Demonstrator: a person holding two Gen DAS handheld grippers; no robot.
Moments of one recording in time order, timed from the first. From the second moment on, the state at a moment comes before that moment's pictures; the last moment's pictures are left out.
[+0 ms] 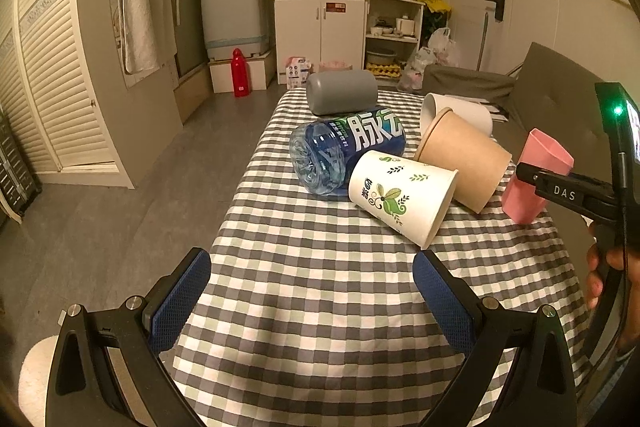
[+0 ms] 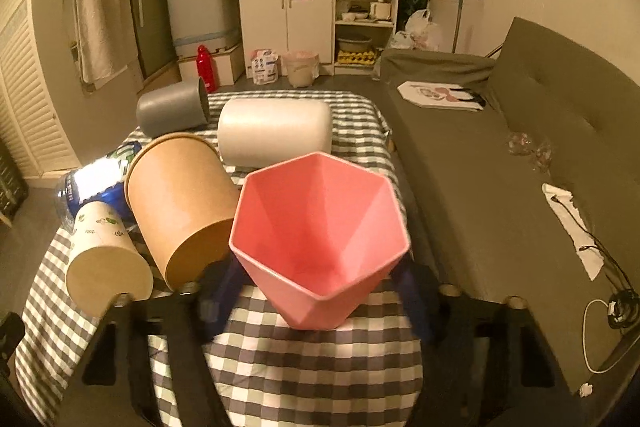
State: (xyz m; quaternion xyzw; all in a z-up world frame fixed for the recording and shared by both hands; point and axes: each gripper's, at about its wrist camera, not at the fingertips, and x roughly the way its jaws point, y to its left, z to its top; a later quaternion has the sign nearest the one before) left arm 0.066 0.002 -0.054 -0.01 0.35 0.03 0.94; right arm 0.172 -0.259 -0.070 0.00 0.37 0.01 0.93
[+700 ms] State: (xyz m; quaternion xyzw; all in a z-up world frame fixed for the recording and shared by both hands) left arm 0.033 0.020 -0.033 -0.03 0.32 0.03 0.95; right arm 0.070 -0.194 -0.027 -0.01 0.35 0.10 0.93
